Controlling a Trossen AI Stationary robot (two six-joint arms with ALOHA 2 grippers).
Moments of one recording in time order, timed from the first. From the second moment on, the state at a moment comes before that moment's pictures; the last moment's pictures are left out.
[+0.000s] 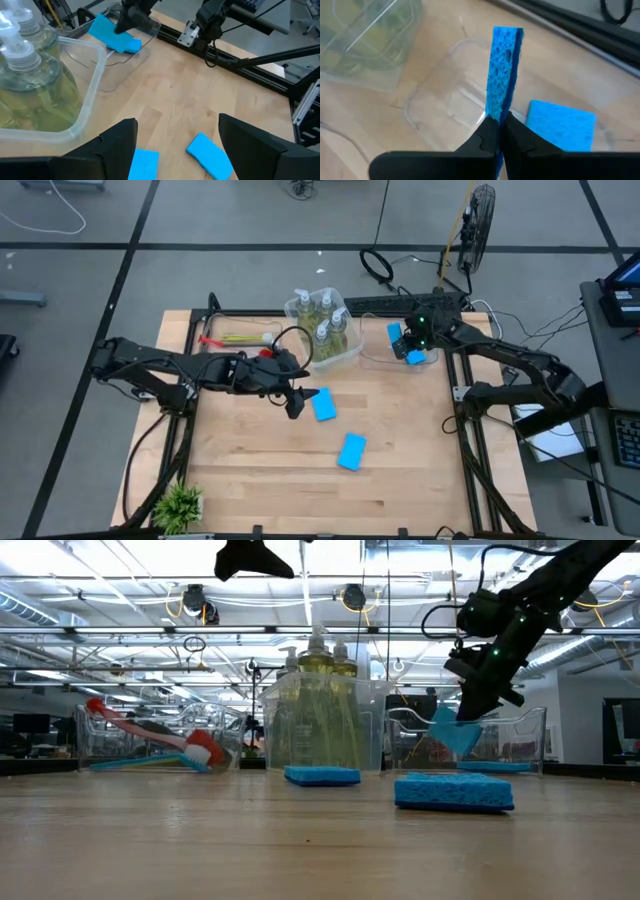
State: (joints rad) left arm -0.12 1.38 1.22 -0.37 -0.30 -0.47; right arm -0.81 1.16 0.64 -0.35 -0.06 0.22
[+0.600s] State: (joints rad) left arm -0.07 1.26 1.04 -0.29 -0.29 -0.50; right arm -0.82 1.26 0.64 -0.35 -0.11 0.22
